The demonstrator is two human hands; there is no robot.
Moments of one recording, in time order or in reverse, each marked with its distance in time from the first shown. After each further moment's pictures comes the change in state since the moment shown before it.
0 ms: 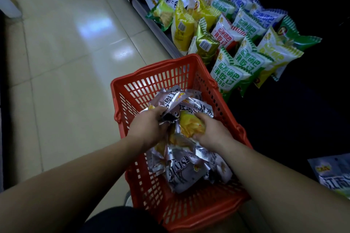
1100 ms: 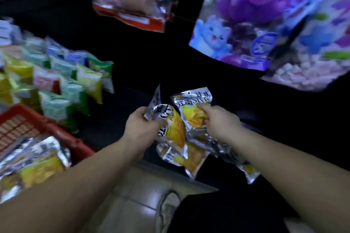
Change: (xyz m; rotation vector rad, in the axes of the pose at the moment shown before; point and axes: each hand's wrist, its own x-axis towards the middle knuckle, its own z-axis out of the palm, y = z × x) left_hand -0.185 0.397 0.078 -0.742 -0.474 0.127; right_hand -0.362 0.287 -0.214 -0.264 0.519 0.462
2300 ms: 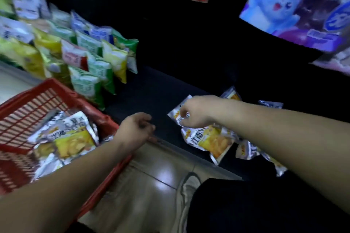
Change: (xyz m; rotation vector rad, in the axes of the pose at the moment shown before) left_hand 0.040 -0.119 -0.103 0.337 0.019 0.054; right_hand 0.015 -0.149 0.003 -0.281 -0.365 -0.377
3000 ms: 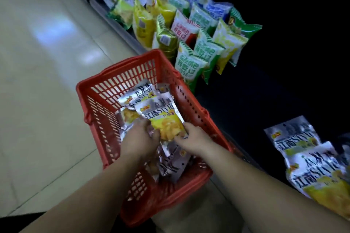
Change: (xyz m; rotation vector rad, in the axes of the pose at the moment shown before) left_hand -0.027 -0.185 -0.153 0.476 0.356 -0.446; right_hand 0.180 -0.260 0.123 0.706 -0.159 -0.071
